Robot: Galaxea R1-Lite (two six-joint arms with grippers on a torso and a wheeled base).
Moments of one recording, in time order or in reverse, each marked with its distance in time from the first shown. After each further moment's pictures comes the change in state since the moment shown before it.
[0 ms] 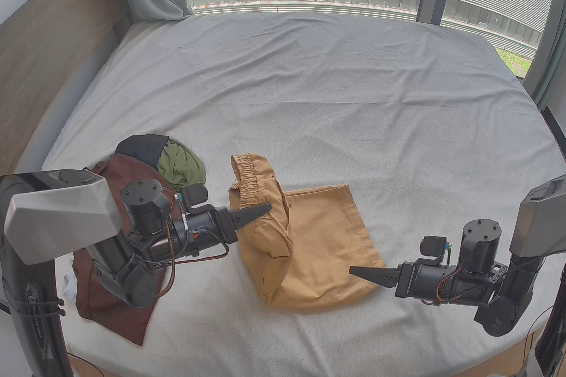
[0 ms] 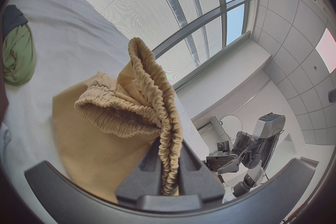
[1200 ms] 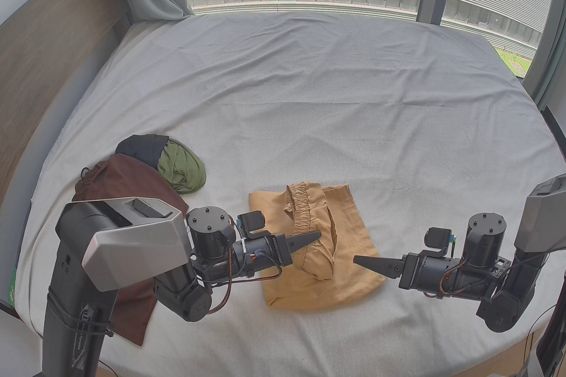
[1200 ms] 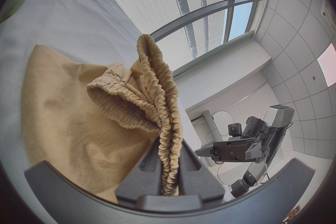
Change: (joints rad) left arm -0.166 0.256 -0.222 0.001 0.057 -0.086; right arm -0.022 -0.023 -0.017 0.000 0.000 0.000
